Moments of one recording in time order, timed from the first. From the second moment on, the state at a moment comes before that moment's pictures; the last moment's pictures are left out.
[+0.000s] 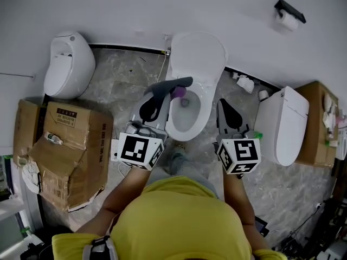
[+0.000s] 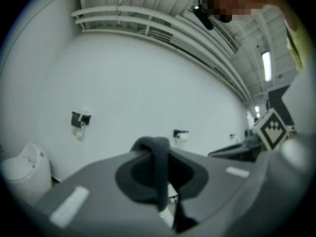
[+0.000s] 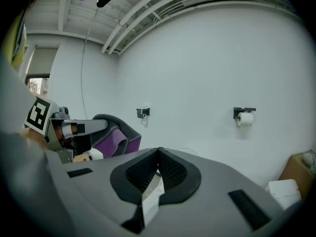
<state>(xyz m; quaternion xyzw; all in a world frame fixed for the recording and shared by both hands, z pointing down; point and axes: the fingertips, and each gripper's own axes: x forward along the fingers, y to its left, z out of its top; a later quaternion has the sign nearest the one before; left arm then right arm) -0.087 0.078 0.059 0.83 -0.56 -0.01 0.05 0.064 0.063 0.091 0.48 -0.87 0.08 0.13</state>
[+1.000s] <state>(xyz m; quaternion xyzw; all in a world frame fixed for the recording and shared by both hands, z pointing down) -0.062 -0.007 0.077 0.84 -0.53 0.02 0.06 0.058 -0.013 0.091 0.47 -0.87 0.09 0.12</state>
